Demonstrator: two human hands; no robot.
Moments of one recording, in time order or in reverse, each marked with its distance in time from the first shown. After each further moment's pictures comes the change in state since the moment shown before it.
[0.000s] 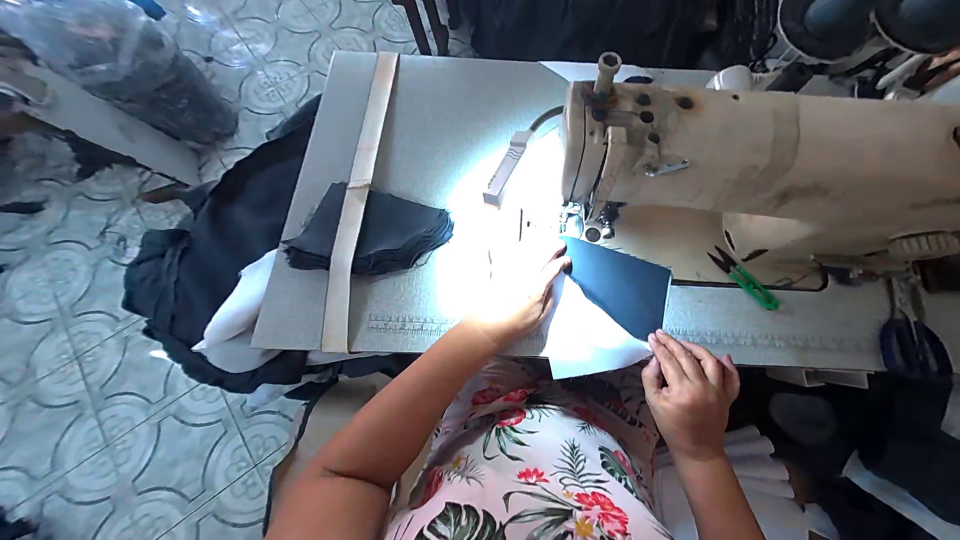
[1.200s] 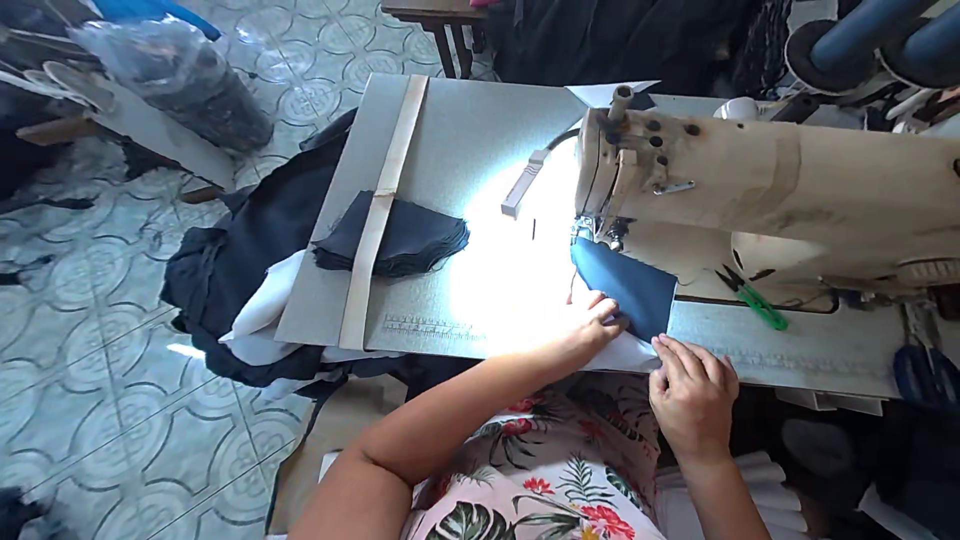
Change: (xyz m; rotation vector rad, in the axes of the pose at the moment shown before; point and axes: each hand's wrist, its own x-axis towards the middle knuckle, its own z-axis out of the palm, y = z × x) left_hand 0.022 0.065 -0.018 -0.081 -0.400 0.171; right_hand 0.019 -0.005 -0.003 0.023 -0.102 -0.028
